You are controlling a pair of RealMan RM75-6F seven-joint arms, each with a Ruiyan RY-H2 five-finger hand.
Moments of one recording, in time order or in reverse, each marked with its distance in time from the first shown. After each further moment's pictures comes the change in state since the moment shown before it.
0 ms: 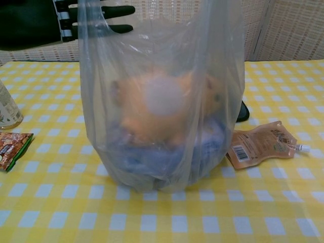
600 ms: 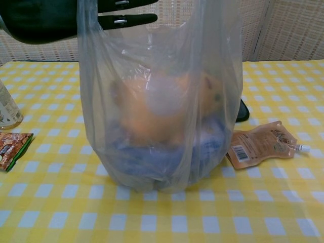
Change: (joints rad) left arm -0.035 -0.019 -0.069 -0.108 -0.065 -0.088 0.092; right arm -0.008 0.009 -0.008 -0.006 -0.022 0.017 0.007
